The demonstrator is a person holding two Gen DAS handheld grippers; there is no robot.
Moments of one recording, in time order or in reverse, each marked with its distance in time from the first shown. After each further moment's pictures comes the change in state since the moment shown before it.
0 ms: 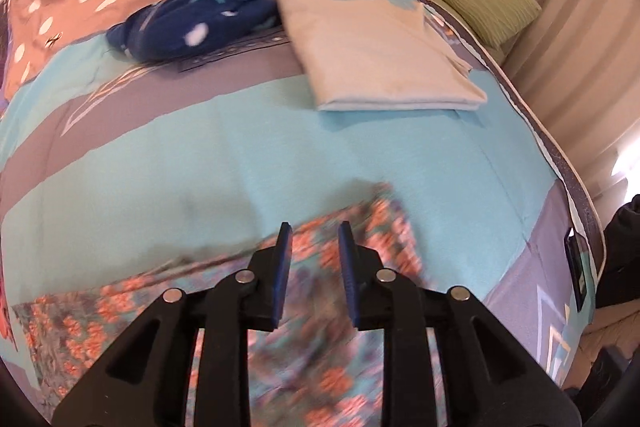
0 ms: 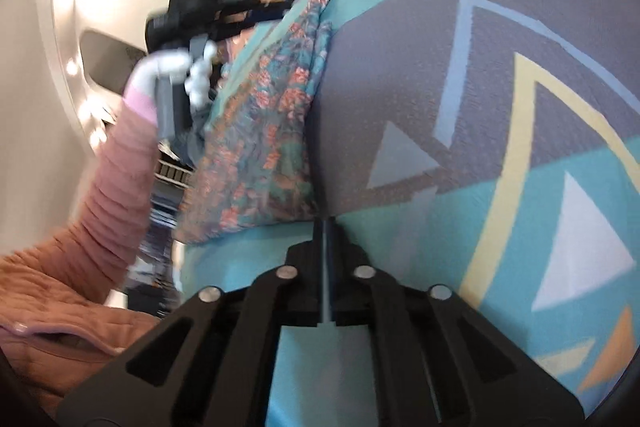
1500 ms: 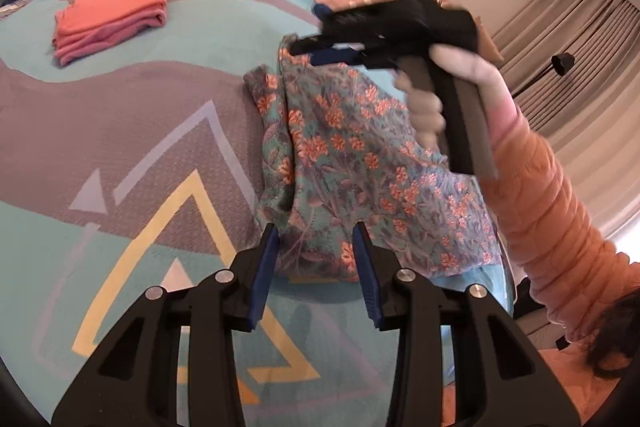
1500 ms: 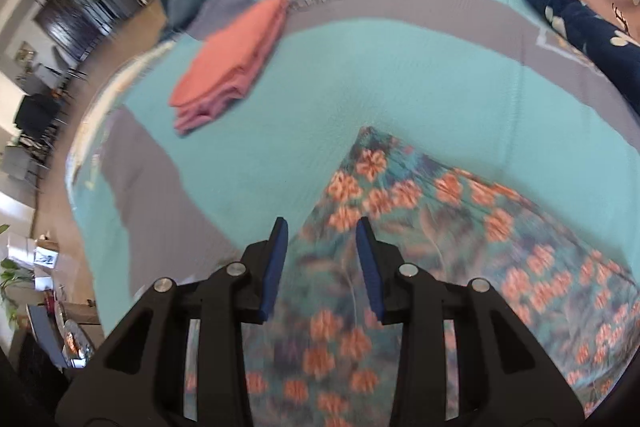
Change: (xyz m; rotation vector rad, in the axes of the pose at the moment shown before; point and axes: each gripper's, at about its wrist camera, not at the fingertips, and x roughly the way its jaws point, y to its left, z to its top) left arm -0.177 0.247 -0.379 -0.559 -0.289 -0.231; right arm 0.479 0.326 0.074 -0.664 0.449 -0.469
